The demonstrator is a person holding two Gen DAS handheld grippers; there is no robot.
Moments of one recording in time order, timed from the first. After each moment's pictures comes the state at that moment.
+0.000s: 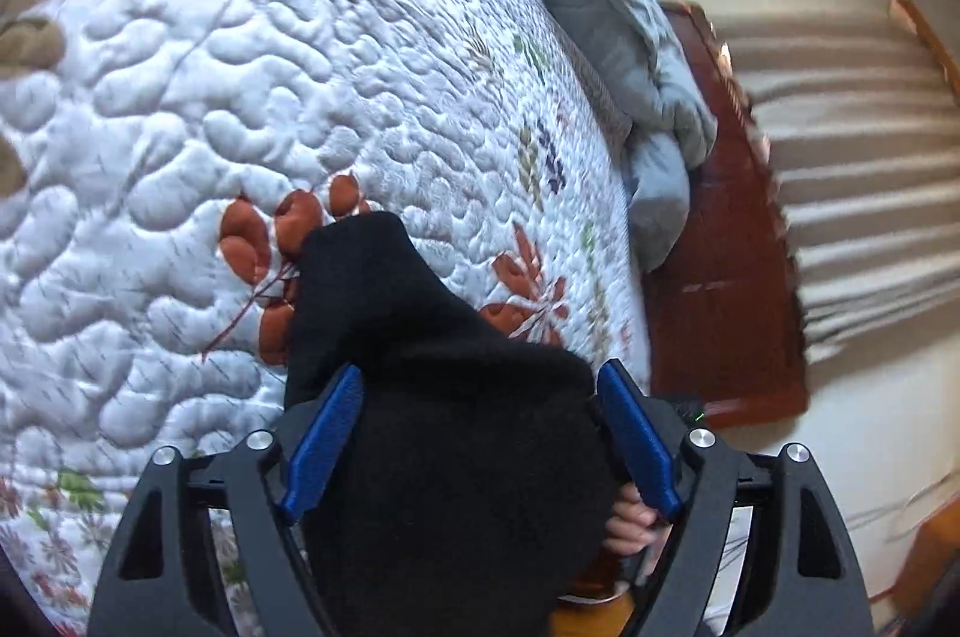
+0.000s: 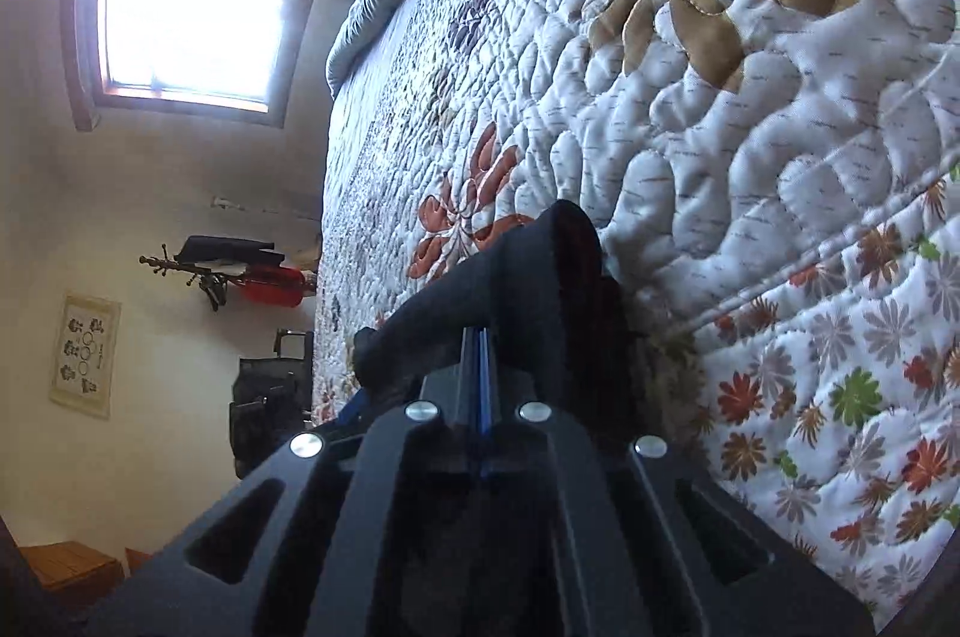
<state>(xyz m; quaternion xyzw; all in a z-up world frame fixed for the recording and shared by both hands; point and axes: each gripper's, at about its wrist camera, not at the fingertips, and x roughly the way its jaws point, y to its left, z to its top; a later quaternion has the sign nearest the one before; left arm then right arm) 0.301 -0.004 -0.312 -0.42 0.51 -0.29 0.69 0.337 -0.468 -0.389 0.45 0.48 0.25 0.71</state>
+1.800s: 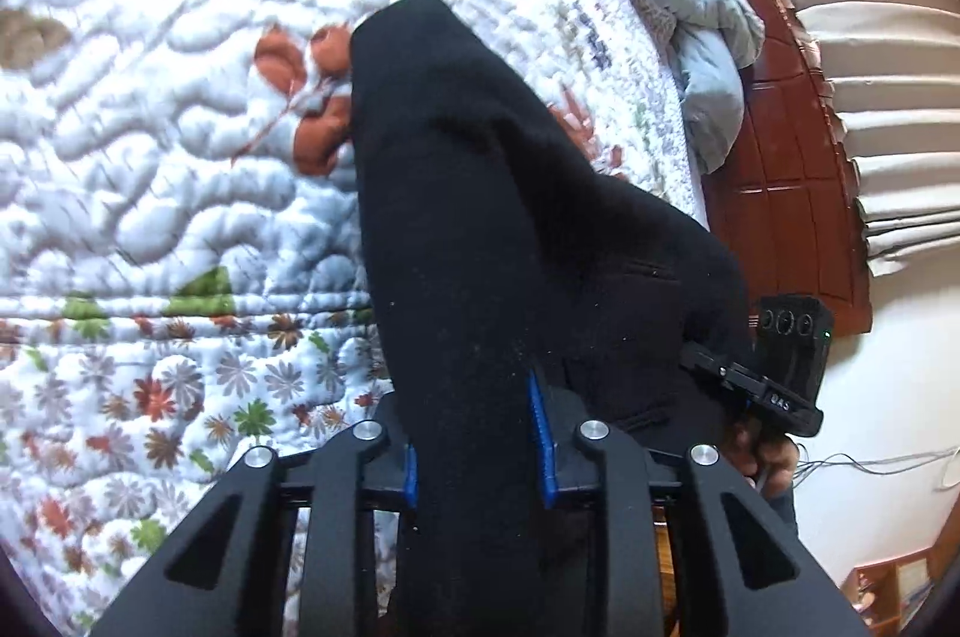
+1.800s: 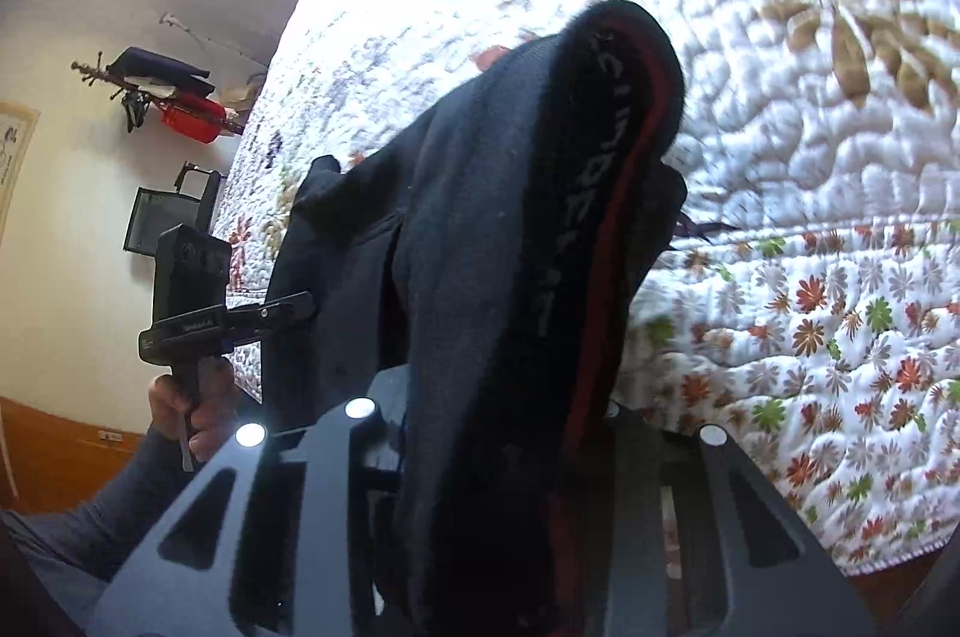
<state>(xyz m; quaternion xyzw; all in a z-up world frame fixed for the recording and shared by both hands) 0.250 -0.021 -0.308 -0.31 0.60 -0.28 0.68 0.283 -0.430 -0.299 0.21 0.57 0.28 0.74</state>
